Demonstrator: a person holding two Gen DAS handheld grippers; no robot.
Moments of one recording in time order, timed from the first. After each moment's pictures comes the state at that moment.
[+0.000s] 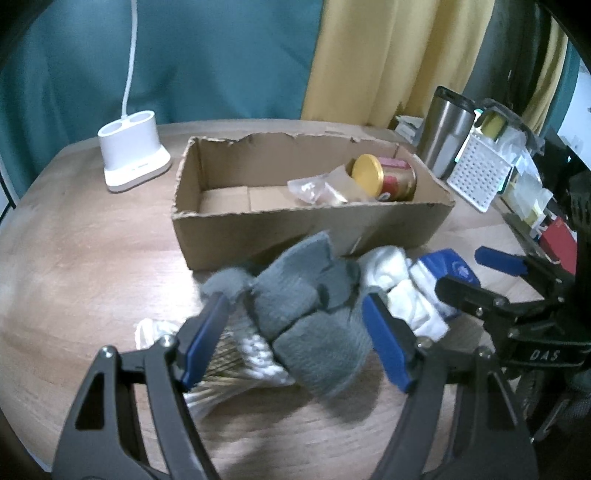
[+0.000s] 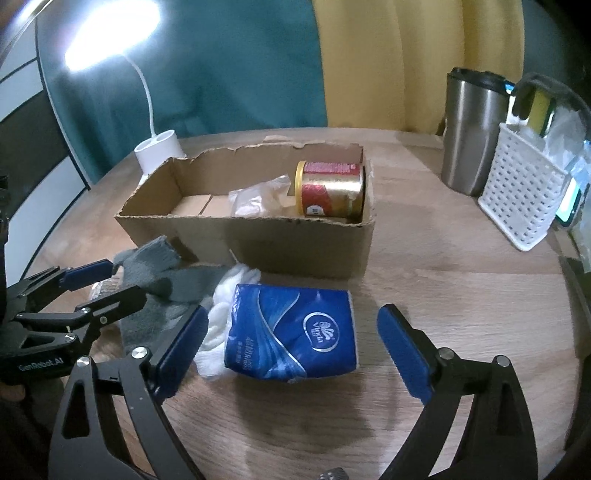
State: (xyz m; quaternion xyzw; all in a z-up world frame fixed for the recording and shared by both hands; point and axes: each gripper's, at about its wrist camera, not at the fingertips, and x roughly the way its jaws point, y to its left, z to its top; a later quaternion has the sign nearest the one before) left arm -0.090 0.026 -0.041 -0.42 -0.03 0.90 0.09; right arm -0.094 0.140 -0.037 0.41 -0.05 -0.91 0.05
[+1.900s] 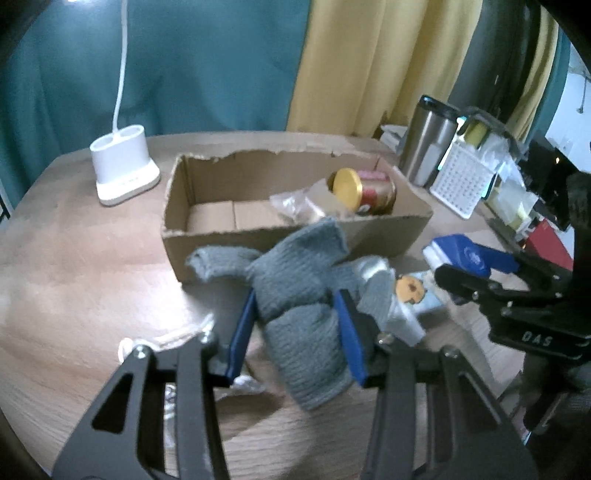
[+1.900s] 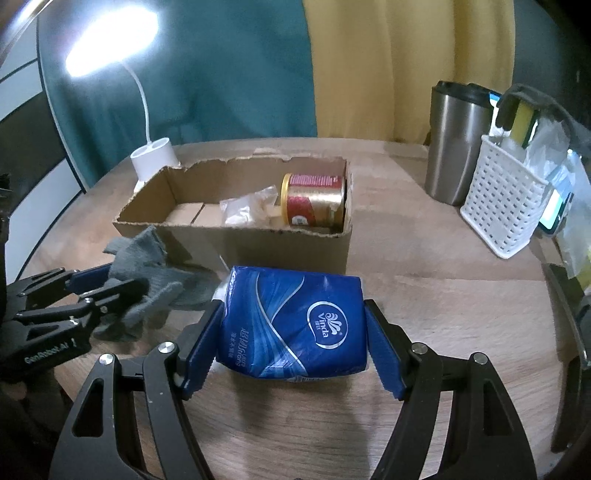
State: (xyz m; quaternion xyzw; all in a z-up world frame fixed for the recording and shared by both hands) left arm -0.084 0.029 -0.023 -0.40 -0.04 0.91 0.12; right arm -0.084 0.150 -0.022 0.39 -0.04 -0.92 0.03
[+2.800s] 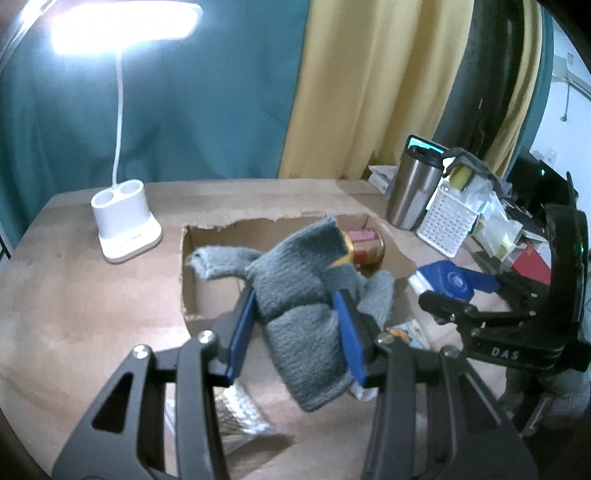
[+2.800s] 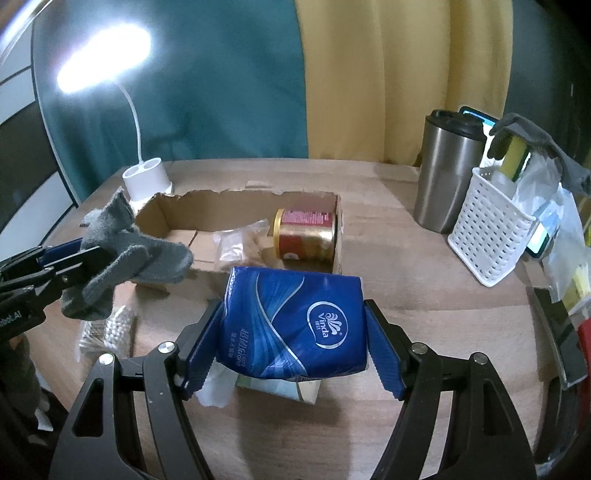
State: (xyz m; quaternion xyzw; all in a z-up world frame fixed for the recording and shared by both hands) left arm -0.100 0.014 0.024 -0.35 -0.04 0.93 0.14; right arm -0.100 0.151 0.004 0.38 -0.03 -0.92 0.01
